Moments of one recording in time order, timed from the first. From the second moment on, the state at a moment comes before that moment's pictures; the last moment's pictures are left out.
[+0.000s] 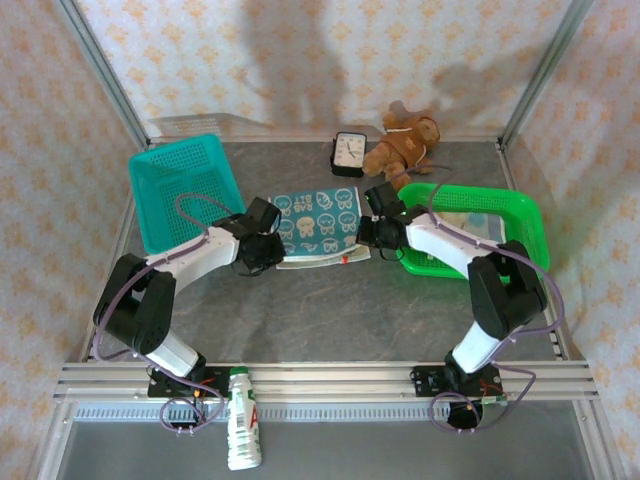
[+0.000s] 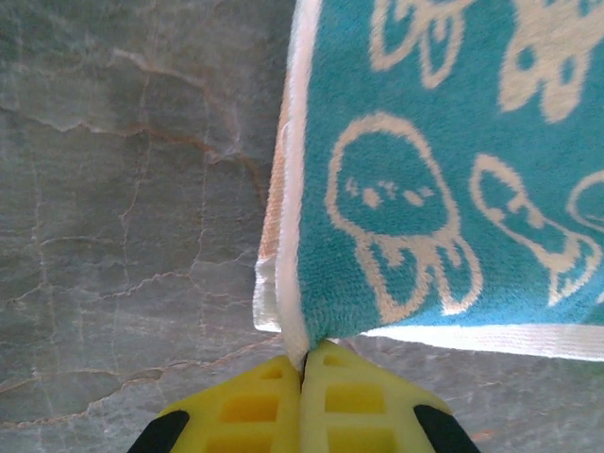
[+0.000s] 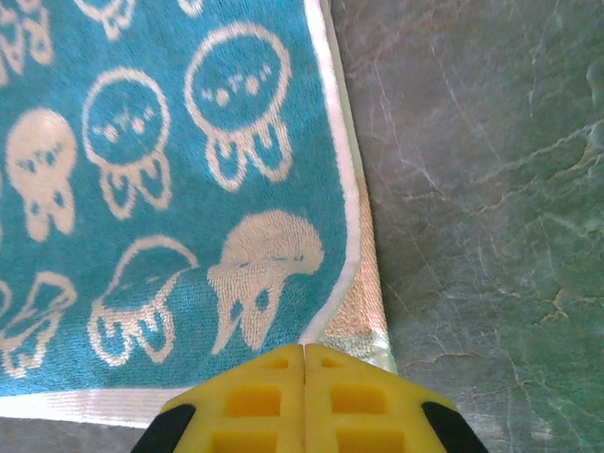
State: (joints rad) left arm -0.43 1.57 0.96 -0.59 0.09 -0.89; right arm 0.50 1.66 1.09 -0.51 -0.05 0.62
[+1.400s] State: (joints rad) left arm -0.45 1.61 1.14 -0.72 0.03 -0.81; right arm 0.53 1.73 1.22 -0.59 -0.02 0.55
